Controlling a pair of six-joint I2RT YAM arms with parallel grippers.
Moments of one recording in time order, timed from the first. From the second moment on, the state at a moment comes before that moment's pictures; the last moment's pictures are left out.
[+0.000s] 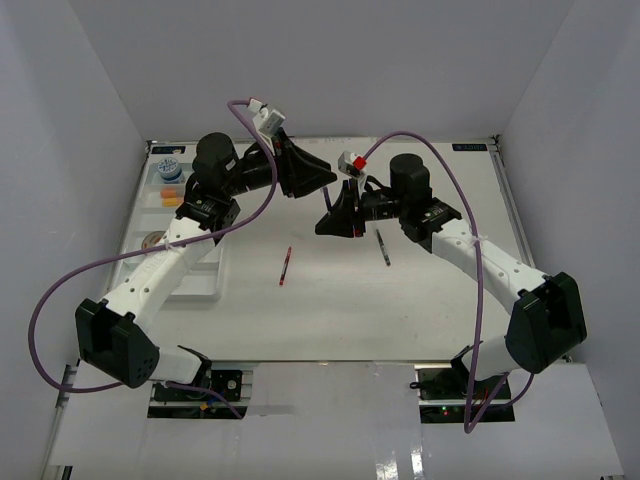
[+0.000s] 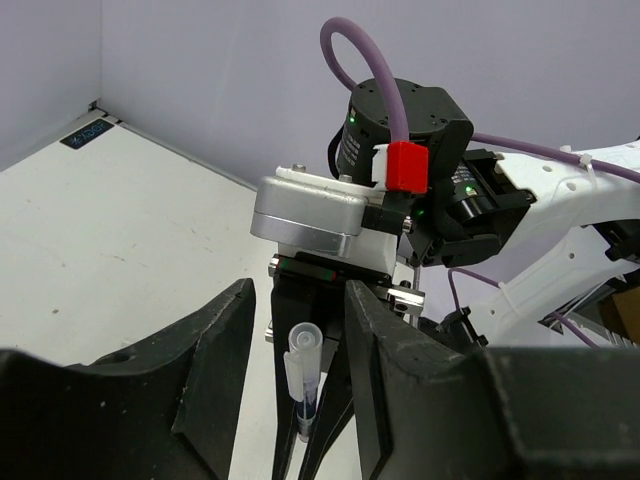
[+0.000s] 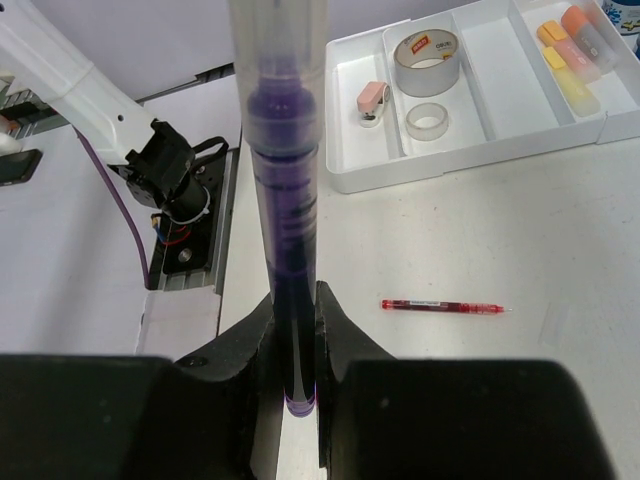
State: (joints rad) left arm -0.47 1.37 1.29 0.24 0.81 -0.46; right arm 0.58 1.44 1.15 0.07 -1.03 0.07
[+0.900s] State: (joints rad) left arm -0.47 1.37 1.30 0.24 0.83 -0.46; right arm 0.58 1.44 1.15 0.07 -1.03 0.07
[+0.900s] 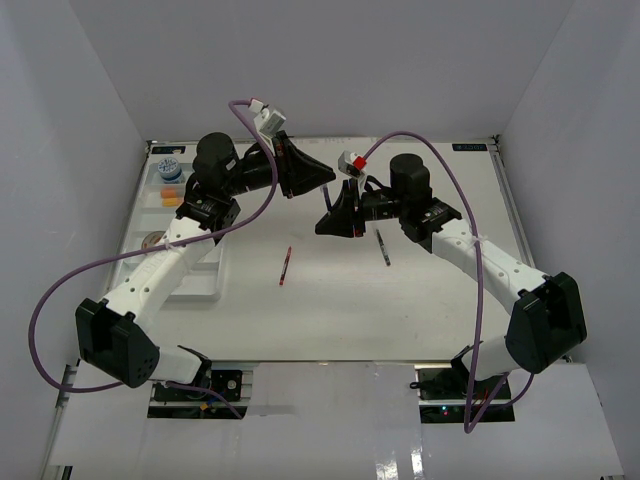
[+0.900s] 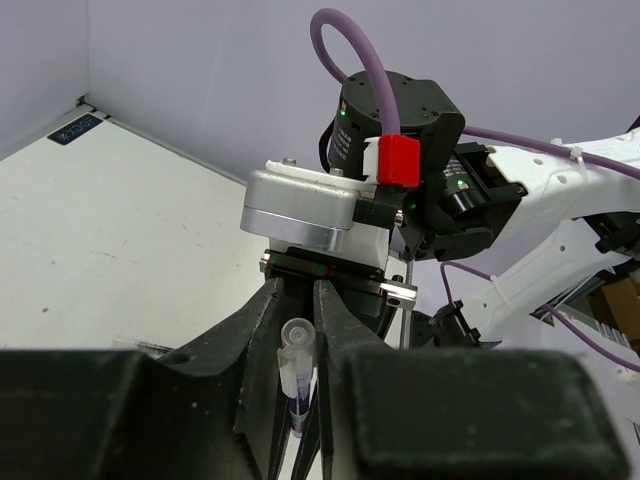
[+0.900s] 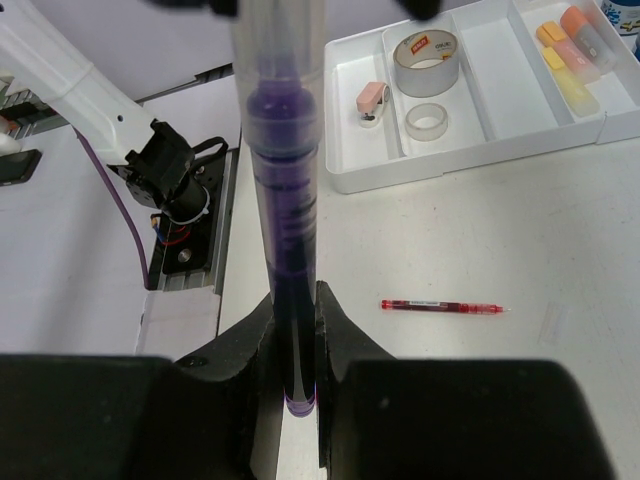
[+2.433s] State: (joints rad) left arm -0.44 1.33 1.19 0.49 0.80 -0.55; right arm 0.54 1.50 1.28 0.05 -1.14 0.10
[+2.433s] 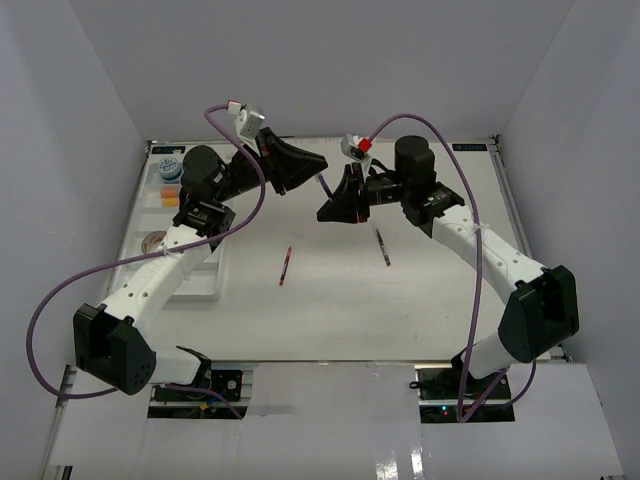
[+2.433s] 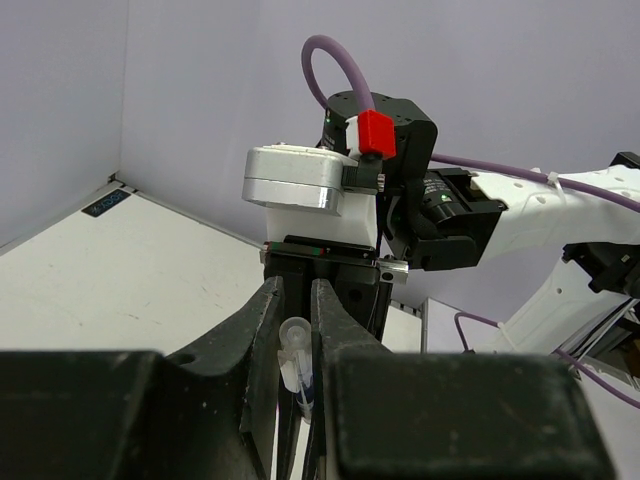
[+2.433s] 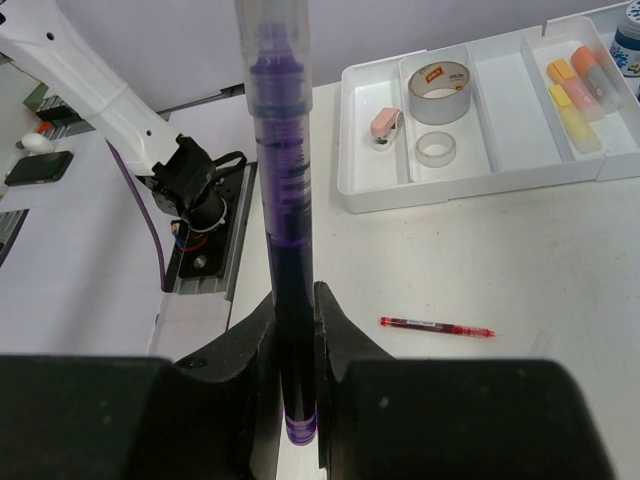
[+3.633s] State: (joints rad) left arm -0.49 1.38 1.23 0.31 0.67 -0.40; right arm 0.52 1.44 1.05 0.19 -1.10 0.11
